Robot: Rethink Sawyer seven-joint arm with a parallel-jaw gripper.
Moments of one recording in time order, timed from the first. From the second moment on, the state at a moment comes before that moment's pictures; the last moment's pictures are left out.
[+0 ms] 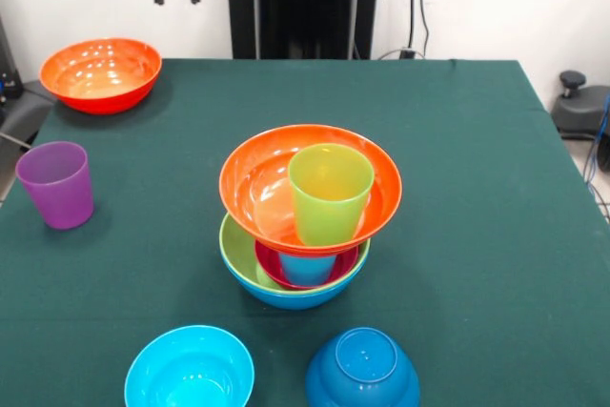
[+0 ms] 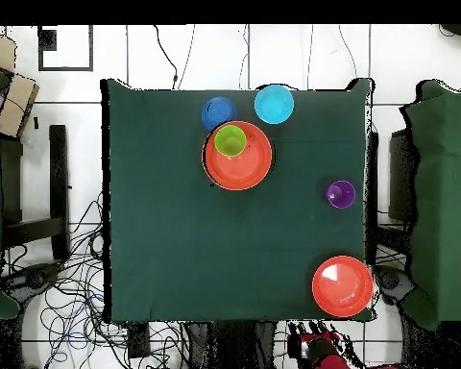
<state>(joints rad) -1.31 -0.83 0.40 2.36 -1.18 0.11 1.88</state>
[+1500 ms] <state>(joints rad) -1.46 -0.77 0.56 2.34 -1.06 0.23 1.88</state>
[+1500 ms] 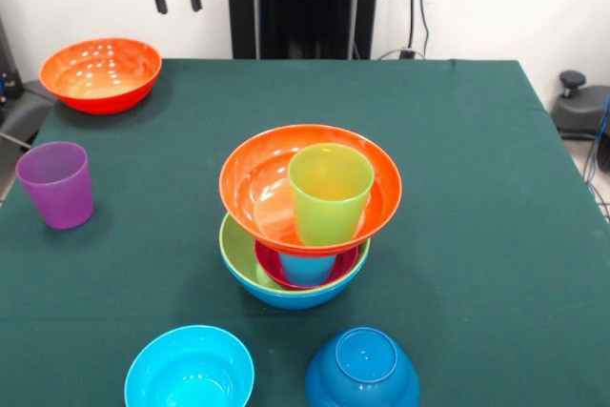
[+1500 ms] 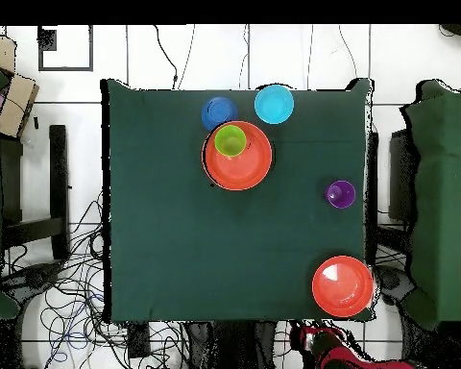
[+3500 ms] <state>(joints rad) -1.40 -0.64 0.59 2.21 -1.21 0.22 1.88</state>
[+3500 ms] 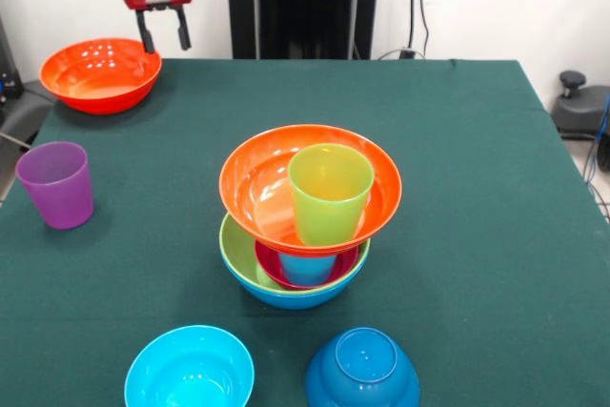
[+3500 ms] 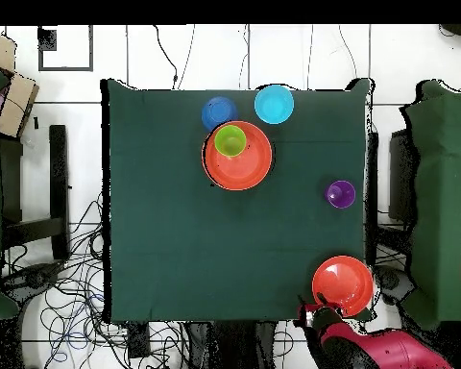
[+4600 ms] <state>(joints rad) -1.23 -0.70 0.47 2.19 -1.41 0.22 1.88</state>
